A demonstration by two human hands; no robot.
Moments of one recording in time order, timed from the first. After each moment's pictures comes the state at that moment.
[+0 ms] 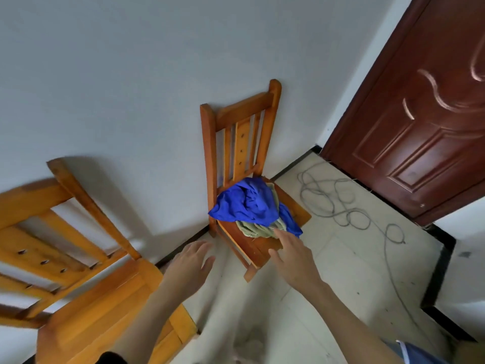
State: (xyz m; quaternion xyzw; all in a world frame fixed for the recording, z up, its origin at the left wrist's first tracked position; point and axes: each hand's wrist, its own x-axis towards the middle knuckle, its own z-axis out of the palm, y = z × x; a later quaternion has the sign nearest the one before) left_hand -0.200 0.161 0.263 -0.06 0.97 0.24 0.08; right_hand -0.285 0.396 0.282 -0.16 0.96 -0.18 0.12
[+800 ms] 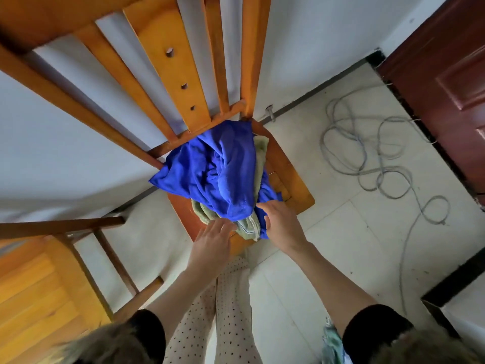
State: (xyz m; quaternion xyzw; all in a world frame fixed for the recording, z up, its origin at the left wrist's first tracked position) left_hand -0.492 0.328 0.067 -0.15 0.93 0.28 0.17; right_hand -0.611 0.466 0.061 -0.28 0.90 -0.16 0.31
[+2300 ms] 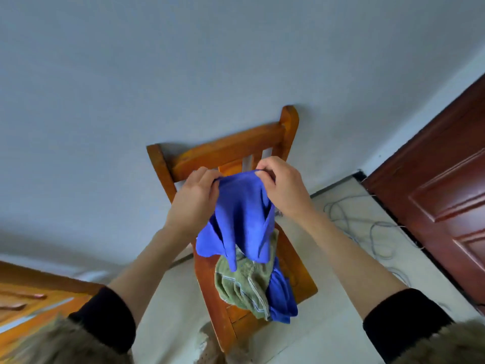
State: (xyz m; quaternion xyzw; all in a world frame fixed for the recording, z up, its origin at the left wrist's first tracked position) left_hand -0.582 0.178 0.325 -0.17 0.92 0.27 -0.22; right_hand -0.705 0.321 0.332 -0.38 0.83 -0.40 0.00
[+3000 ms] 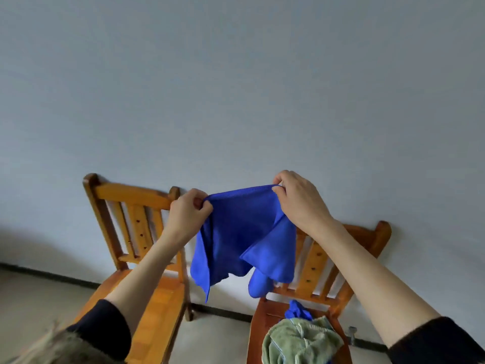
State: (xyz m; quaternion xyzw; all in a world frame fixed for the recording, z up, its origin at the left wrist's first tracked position) left_hand -0.321 0.201 0.486 -0.48 0.74 0.26 -0.39; right_hand -0.531 0.278 0.535 -0.65 0.70 -0.29 -0.04
